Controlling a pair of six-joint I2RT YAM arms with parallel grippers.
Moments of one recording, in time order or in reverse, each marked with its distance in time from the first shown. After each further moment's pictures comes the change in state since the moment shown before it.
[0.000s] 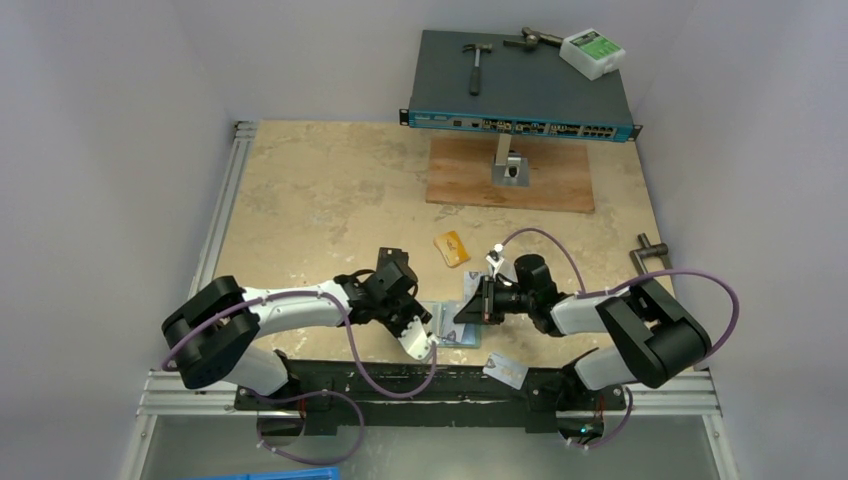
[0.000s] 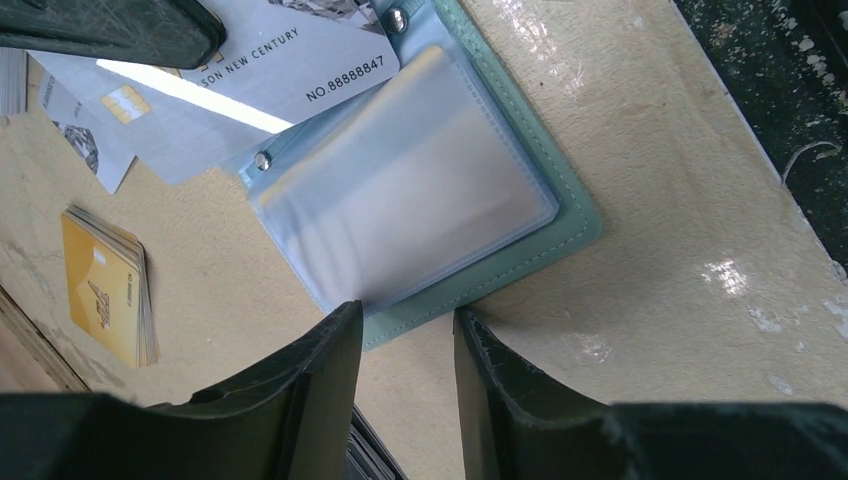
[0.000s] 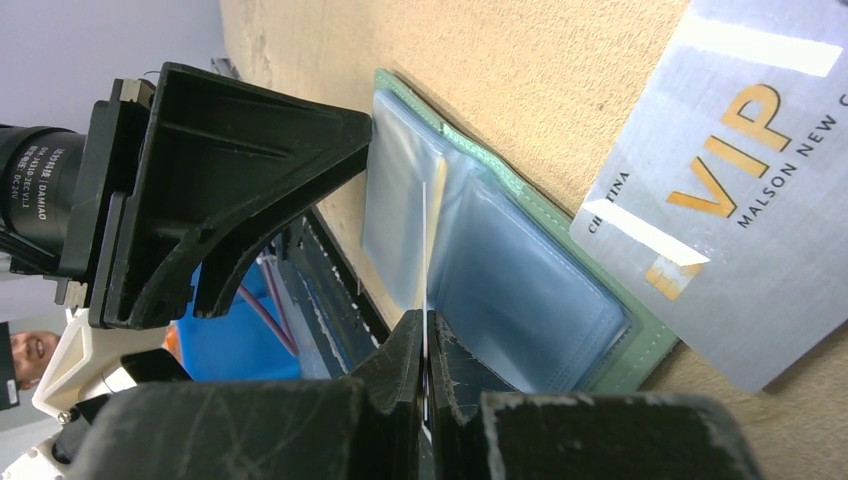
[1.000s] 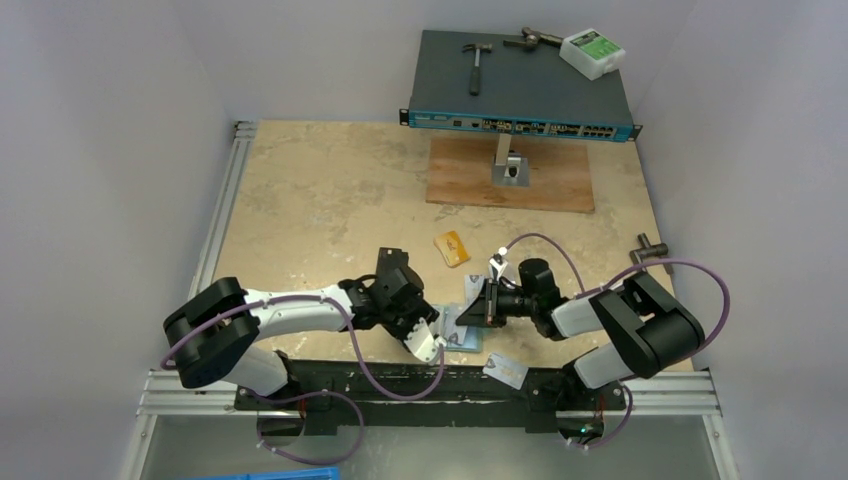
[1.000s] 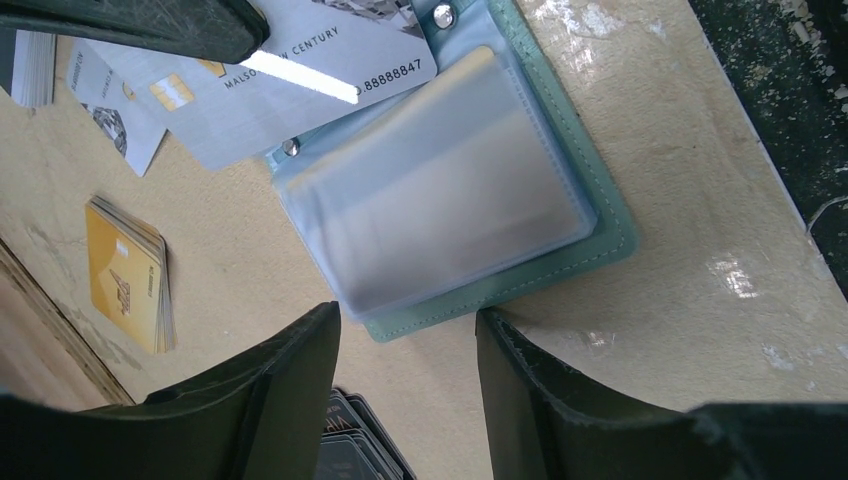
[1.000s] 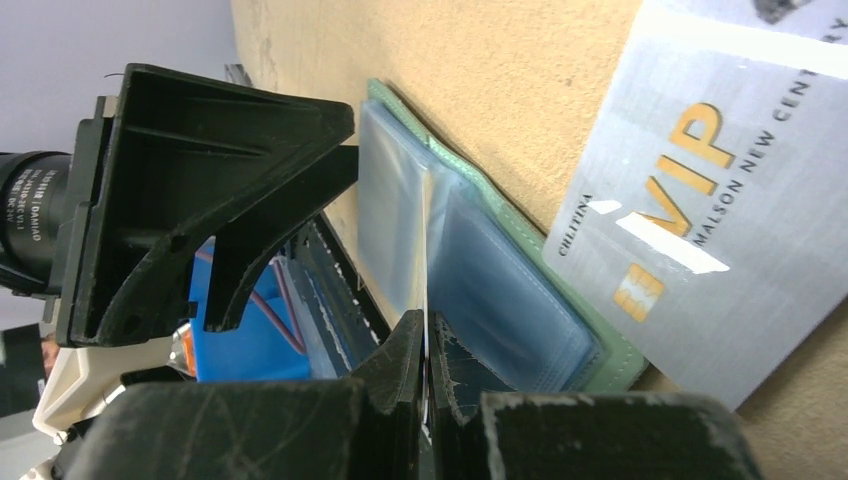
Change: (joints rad) left arm -0.060 0.003 0.006 0.034 -0.081 -0.084; right arm -0.027 0.051 -0.048 0.109 -0.031 0.035
